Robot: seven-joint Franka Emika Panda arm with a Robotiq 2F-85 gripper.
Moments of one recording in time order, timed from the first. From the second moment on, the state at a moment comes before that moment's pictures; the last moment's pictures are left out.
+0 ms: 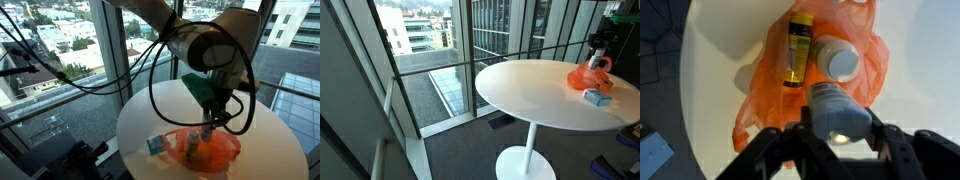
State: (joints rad) arm -0.27 0.32 -0.26 -1.94 0.10 2.23 0.09
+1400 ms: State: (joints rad) arm -0.27 0.50 -0.23 -1.80 0.10 2.15 0.10
